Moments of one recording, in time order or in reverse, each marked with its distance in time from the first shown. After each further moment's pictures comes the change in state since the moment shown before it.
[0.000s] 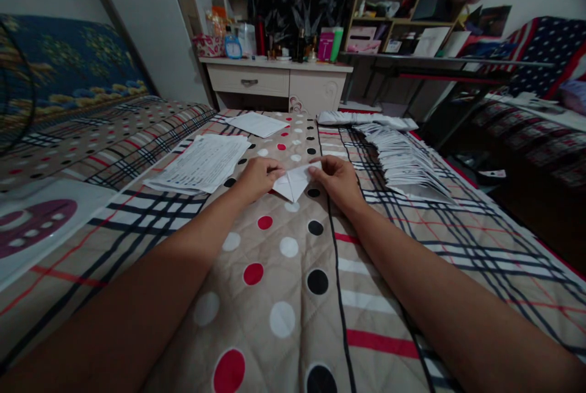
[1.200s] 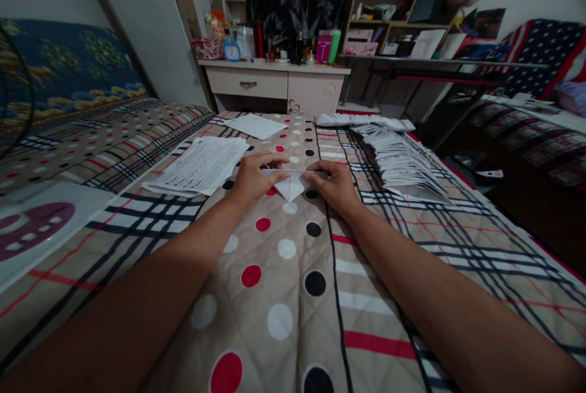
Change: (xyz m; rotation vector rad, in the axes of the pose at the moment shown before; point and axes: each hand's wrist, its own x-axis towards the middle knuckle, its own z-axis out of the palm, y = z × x) left_hand -0.009 0.017 -0.006 -0.223 0.215 0.172; right_hand -0.002 0.001 0.000 -0.148 -0.039 -0.072
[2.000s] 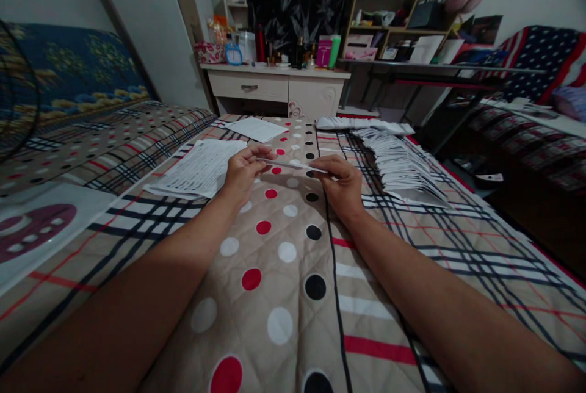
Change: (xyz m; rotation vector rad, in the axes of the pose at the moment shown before) left_hand 0.006 -0.010 -0.003 -0.690 0.229 -0.406; right_hand -0.002 -0.009 -0.005 0.056 0.201 -0.235
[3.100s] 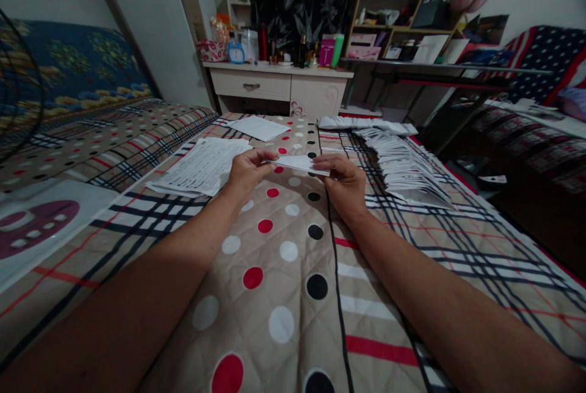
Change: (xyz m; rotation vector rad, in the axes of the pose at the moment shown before) left_hand 0.003 -0.009 -0.003 0.111 -0.025 0.058; right_hand -0.001 -0.001 0.002 0.071 0.033 -0.014
